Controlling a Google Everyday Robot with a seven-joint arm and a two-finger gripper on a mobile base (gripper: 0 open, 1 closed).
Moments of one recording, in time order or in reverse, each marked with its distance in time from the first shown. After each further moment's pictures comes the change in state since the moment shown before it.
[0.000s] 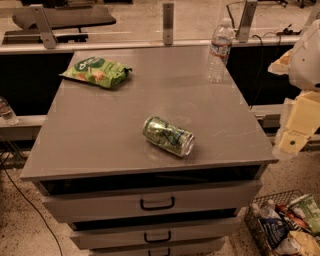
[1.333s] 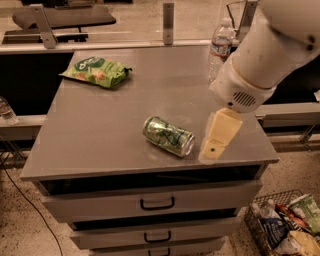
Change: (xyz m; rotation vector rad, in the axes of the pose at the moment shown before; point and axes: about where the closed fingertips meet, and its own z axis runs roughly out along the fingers) arm -0.089 0.009 0.076 -0.064 -0.120 0.015
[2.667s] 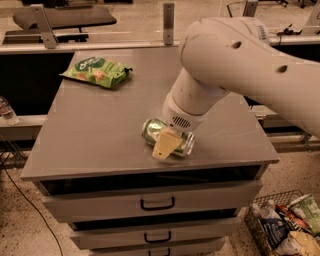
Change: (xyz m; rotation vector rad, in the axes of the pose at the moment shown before) arm -0.068 0.009 0.095 0.005 -0.029 0.024
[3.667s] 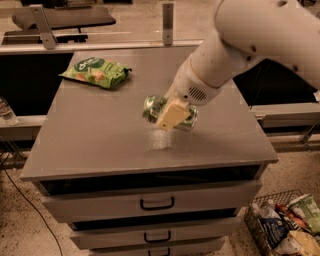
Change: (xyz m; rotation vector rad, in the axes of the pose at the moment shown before) arm -0.022 -0.033 -0.037 -0.035 -0.178 -0.048
